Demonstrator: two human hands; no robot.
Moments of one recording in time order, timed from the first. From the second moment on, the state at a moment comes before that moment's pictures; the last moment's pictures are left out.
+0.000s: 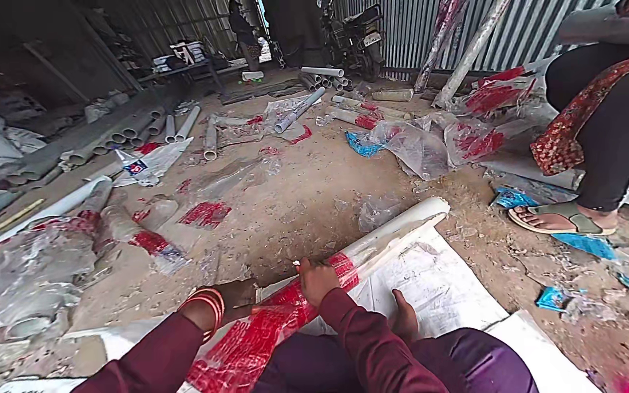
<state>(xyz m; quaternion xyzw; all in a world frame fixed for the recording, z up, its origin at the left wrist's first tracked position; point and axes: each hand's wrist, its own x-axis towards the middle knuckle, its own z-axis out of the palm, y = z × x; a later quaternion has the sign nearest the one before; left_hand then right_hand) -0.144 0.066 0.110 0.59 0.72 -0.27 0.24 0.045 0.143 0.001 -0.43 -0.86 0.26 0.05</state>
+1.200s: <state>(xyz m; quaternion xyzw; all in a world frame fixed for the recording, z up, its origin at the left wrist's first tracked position) -0.065 -0.016 0.145 0.58 0.75 -0.27 0.17 0.033 0.147 0.035 -0.45 -0.85 0.28 0.03</state>
